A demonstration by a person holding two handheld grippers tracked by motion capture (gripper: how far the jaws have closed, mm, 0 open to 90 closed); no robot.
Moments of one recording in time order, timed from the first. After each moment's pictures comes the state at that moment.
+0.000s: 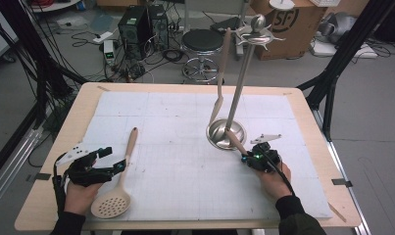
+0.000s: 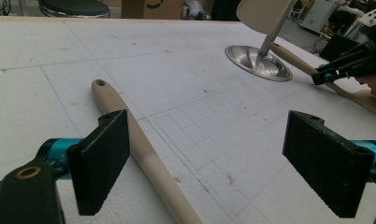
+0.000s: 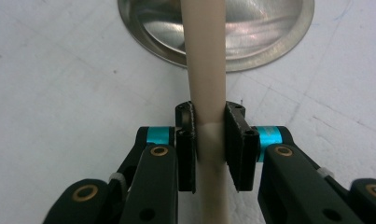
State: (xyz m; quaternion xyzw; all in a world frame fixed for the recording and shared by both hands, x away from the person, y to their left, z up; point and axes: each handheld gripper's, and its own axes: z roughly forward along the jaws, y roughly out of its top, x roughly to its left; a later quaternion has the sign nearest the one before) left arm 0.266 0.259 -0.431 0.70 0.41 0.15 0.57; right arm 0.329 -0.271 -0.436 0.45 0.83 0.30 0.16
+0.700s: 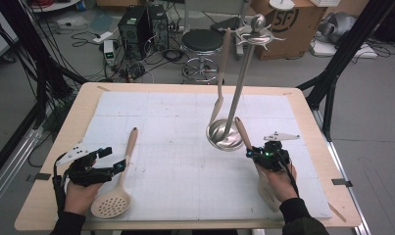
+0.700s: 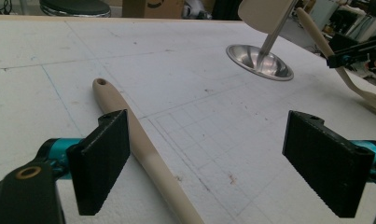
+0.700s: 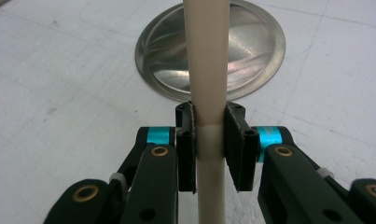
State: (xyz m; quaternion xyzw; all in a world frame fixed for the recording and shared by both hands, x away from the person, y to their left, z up) left arm 0.267 0.259 -0.431 0.70 0.41 0.15 0.57; right arm 0.318 -0.290 -0.415 0.48 0.77 0.39 0.16
